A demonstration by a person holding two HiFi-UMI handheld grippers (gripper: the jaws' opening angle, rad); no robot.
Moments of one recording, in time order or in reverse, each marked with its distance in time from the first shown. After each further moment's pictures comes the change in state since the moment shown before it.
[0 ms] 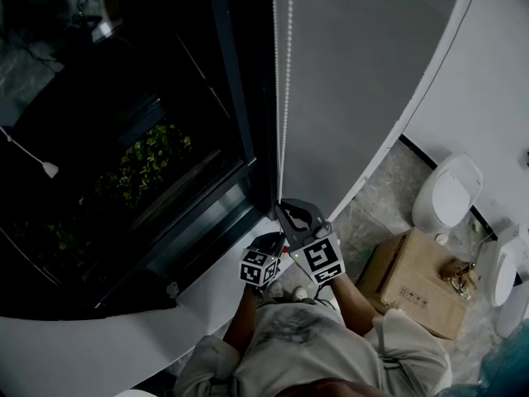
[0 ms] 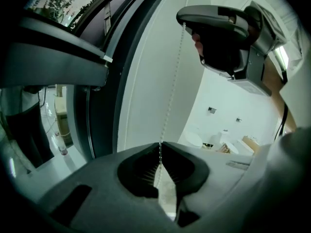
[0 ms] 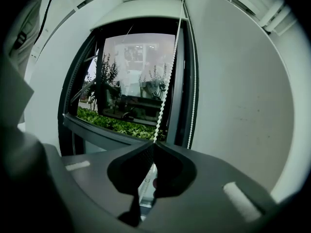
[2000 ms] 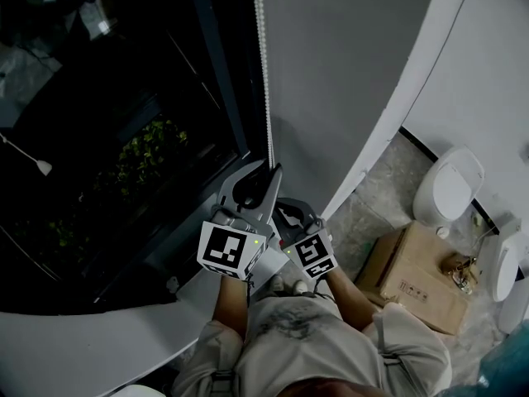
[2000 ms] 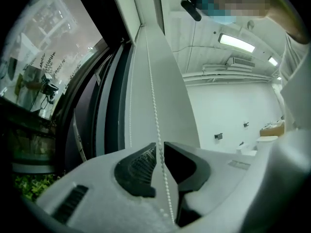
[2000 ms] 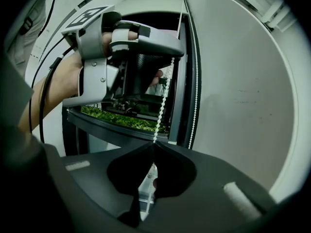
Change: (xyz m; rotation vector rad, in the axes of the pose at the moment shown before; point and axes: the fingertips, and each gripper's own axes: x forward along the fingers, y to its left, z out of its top) left arm -0.133 -0.082 0.317 0.391 -0.562 0.064; right arm -0.001 0.008 -0.028 -0.005 0.032 0.033
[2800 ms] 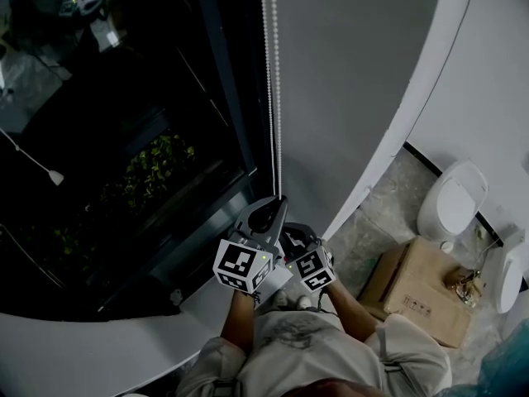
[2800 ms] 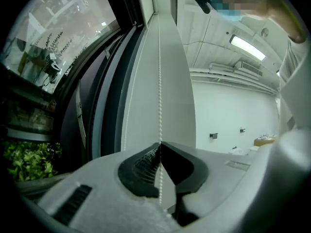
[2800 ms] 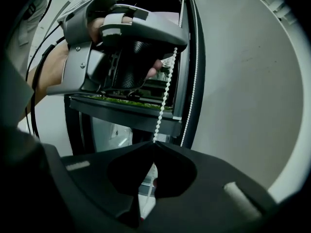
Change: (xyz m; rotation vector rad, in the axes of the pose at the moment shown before) left arm -0.003 -0.009 -0.069 -0.155 0.100 -0.030; right arm 0.012 0.011 -0.070 0.003 0.150 0.032
